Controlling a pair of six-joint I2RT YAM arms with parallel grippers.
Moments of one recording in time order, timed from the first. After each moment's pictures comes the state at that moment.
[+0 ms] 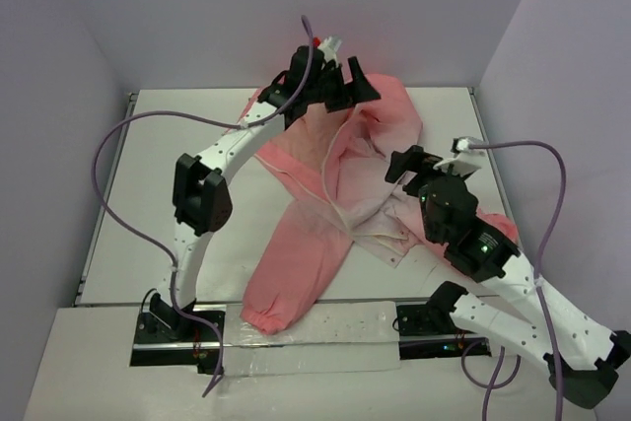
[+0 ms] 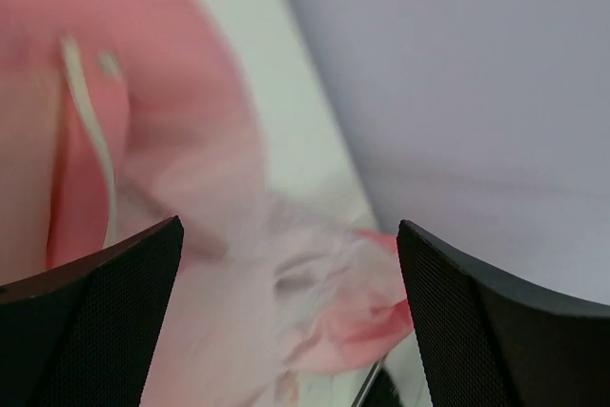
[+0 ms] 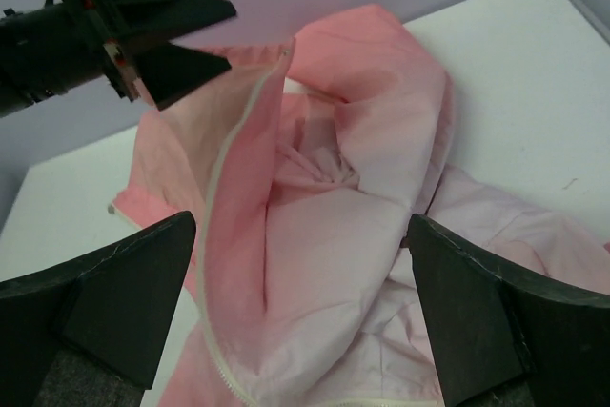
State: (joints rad) left arm -0.65 2.26 2.25 -0.29 0.36 -0.76; right arm 0.74 0.68 0.82 -0.29 0.78 0.50
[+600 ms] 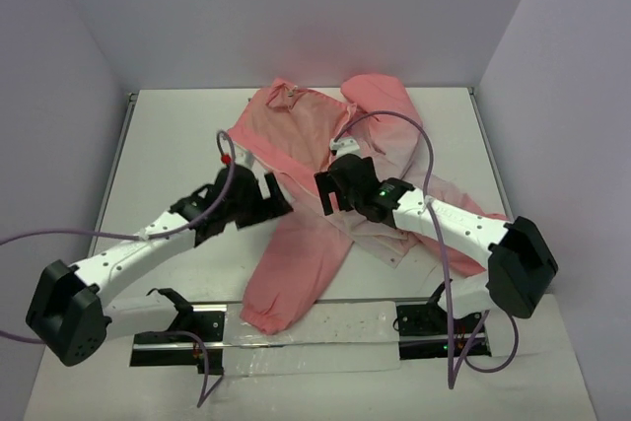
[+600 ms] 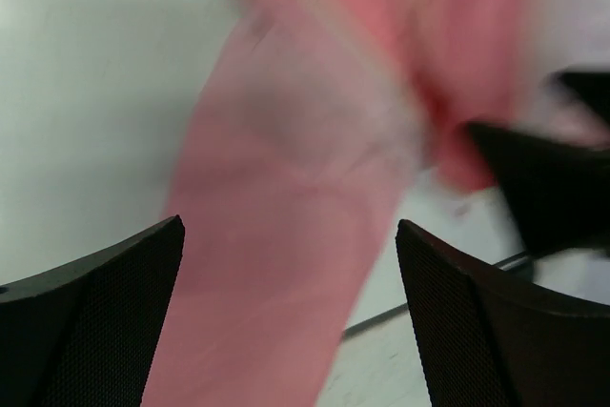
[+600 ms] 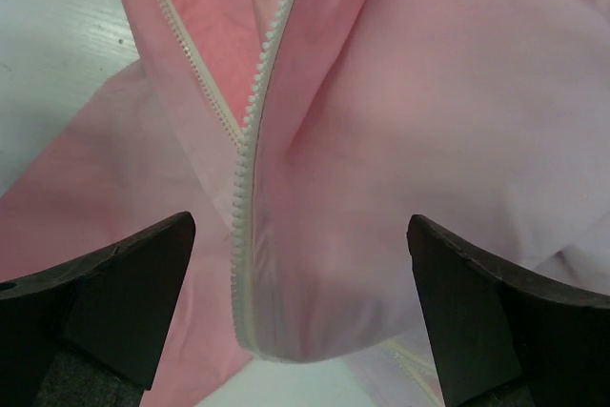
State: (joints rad) left arm -0.69 1.17 0.79 -0.36 -0.02 -0.85; right arm 0.79 1.37 0.95 -0.38 0.35 0.33
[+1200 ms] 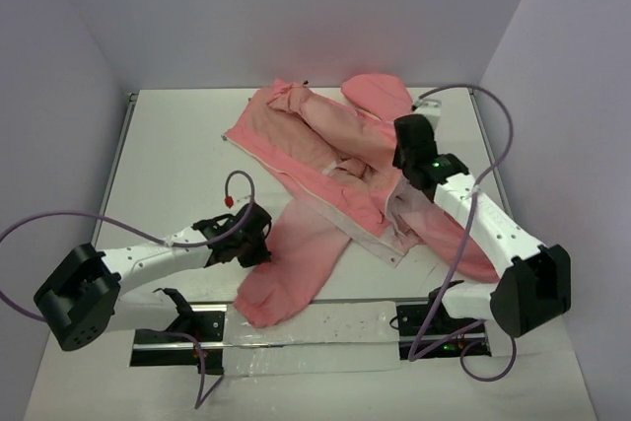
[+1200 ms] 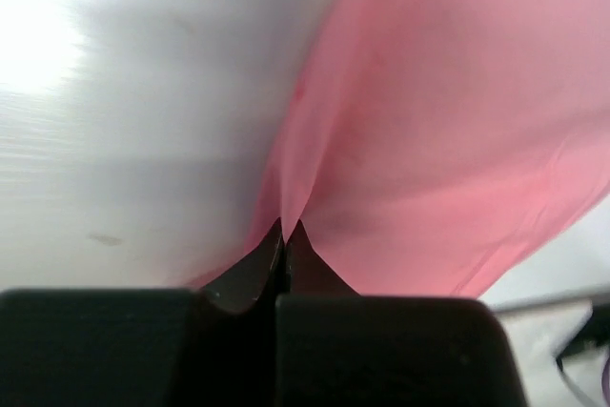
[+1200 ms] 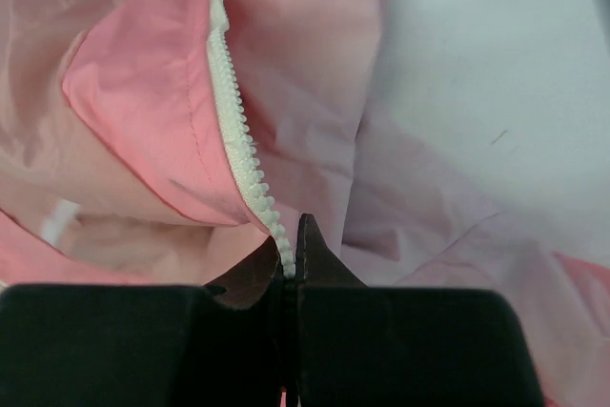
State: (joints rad) left arm -0.87 1.24 0.57 -0.42 -0.13 -1.07; right arm 0.38 1.27 1.03 -0.42 0.46 0.37
